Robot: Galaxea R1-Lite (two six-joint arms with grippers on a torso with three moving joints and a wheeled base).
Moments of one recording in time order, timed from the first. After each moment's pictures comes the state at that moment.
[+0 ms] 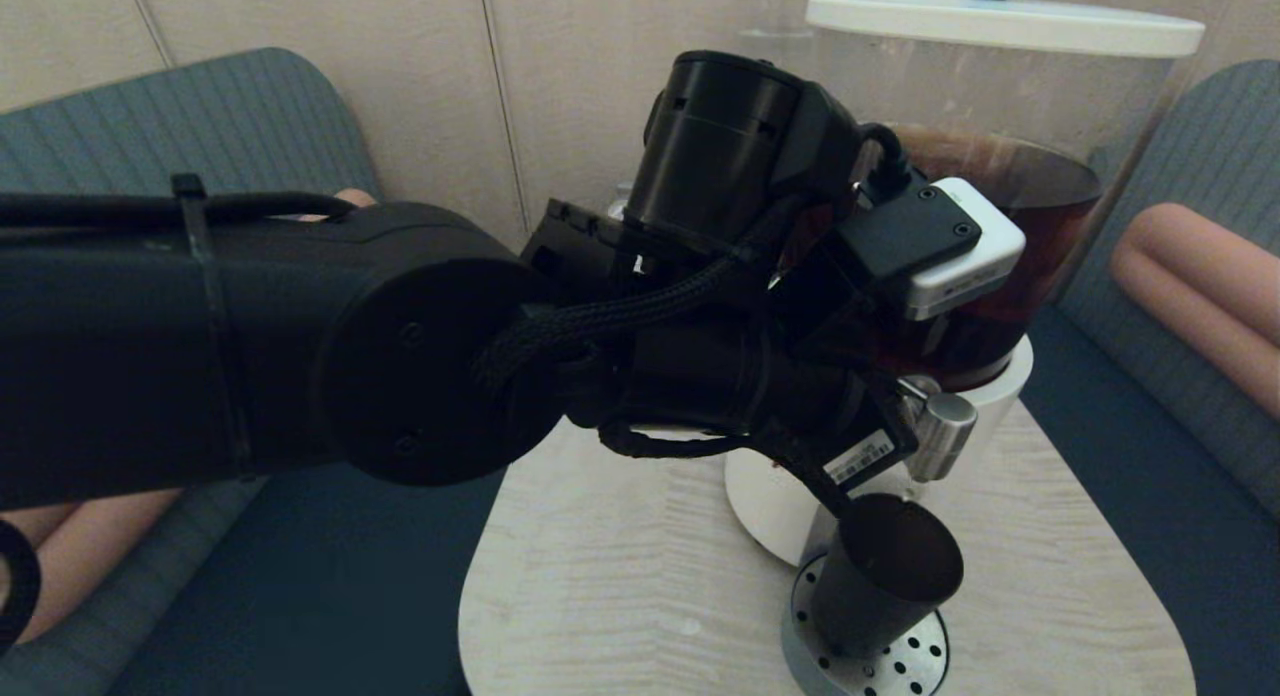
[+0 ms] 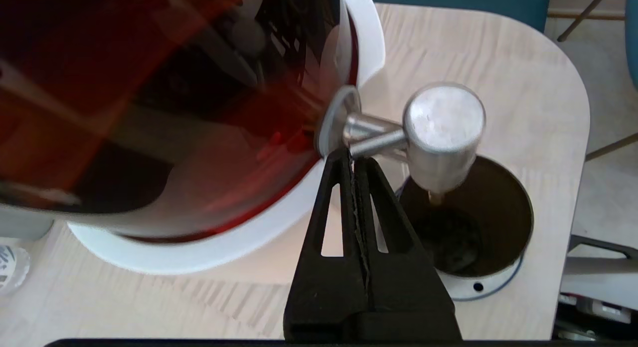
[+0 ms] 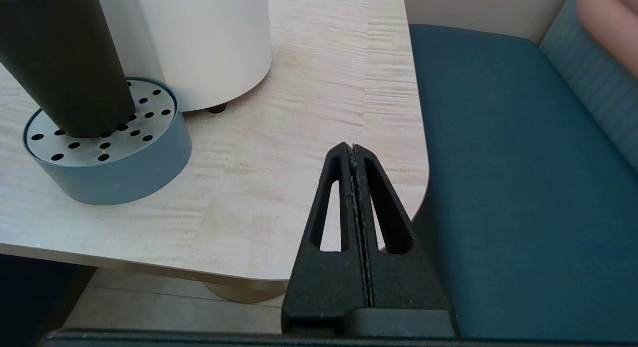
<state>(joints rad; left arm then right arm) -0.94 1.90 -1.64 0.11 -0.12 0.49 -0.01 0.00 0.00 -0.02 0.00 -0.01</state>
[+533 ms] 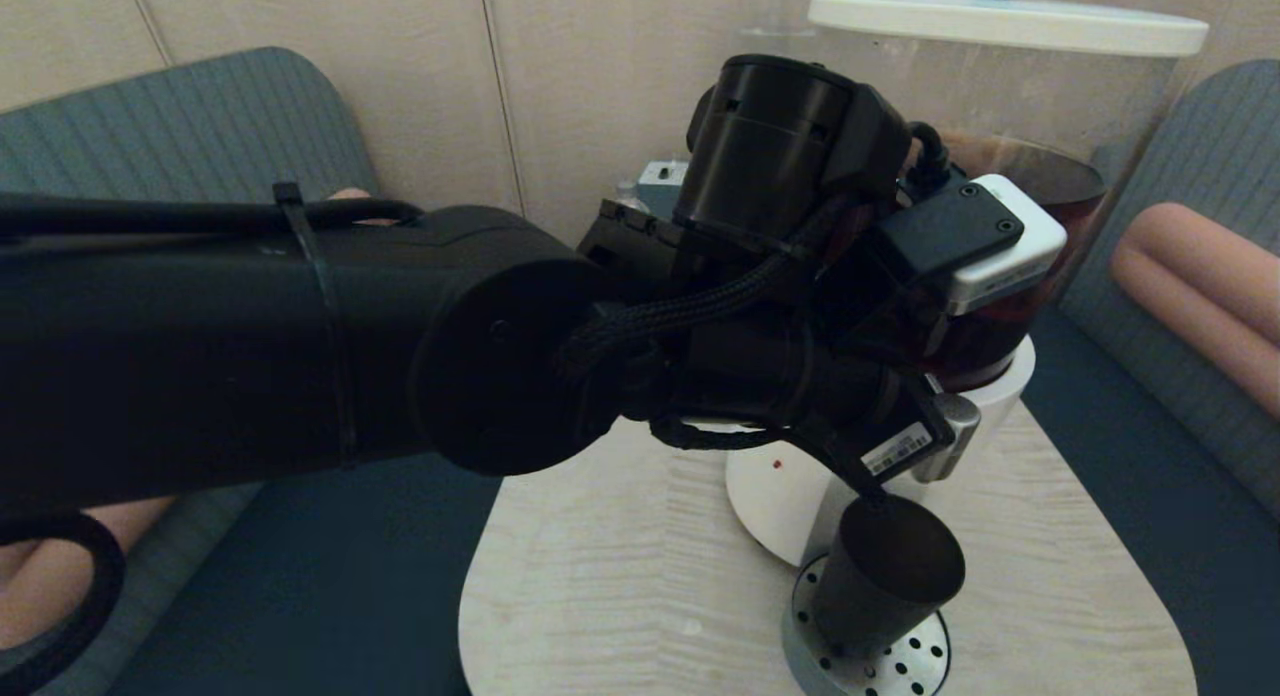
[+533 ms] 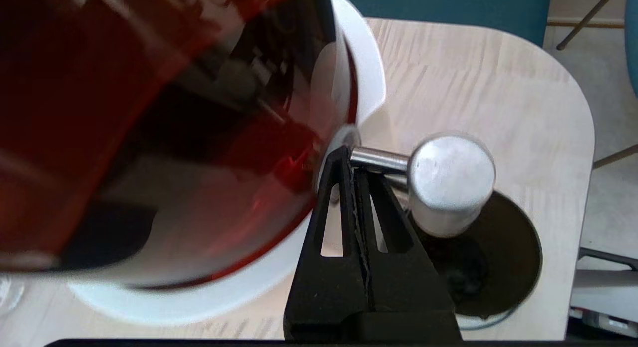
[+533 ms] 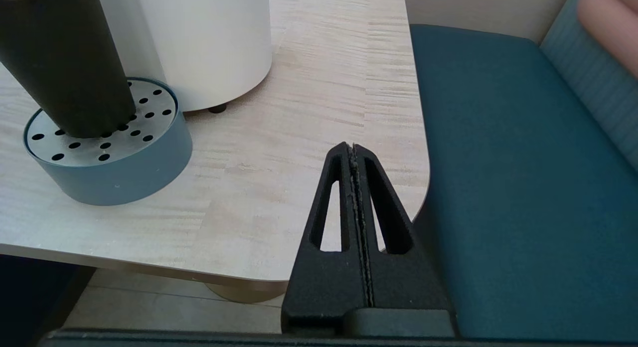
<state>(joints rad) -0.97 1.96 -1.72 0.11 -0.12 0.49 -0.01 0.00 0.00 -0.02 0.00 -0.01</state>
